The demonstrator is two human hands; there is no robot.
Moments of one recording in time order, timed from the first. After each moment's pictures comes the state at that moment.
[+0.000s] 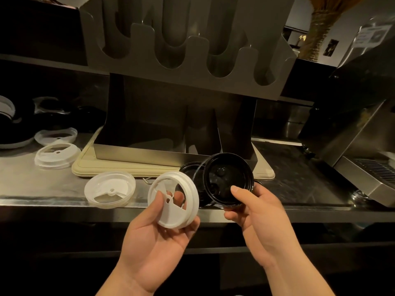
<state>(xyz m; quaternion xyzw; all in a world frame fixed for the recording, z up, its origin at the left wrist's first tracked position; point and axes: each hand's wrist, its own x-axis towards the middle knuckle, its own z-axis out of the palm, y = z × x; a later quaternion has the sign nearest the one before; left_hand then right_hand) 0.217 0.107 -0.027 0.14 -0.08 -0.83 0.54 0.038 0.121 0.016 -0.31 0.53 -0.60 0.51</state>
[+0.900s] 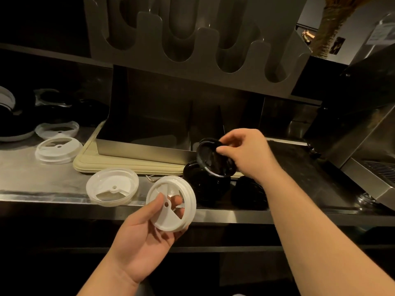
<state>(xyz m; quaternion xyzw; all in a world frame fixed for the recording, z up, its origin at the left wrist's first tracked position) 0.240 0.089 -0.043 0.20 -0.13 -0.83 0.51 0.023 0.006 0.053 -0.64 0.64 -0.38 0.18</state>
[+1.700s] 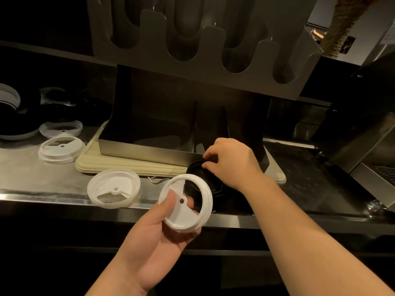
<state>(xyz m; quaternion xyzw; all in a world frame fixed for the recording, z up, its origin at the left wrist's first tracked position) 0.225 0.094 -0.024 0.28 -0.11 -0.81 0.51 0.047 -0.010 0.033 -0.78 0.60 -0.14 -0.05</state>
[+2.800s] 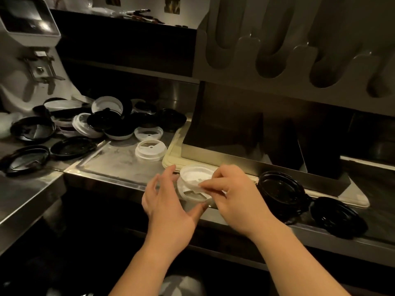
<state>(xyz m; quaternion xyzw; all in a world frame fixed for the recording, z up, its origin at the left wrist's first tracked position) 0.329 0.086 -0.046 0.67 -0.56 -0.17 0.46 0.179 0.046 0.000 -0.85 0.45 -0.25 0.09</state>
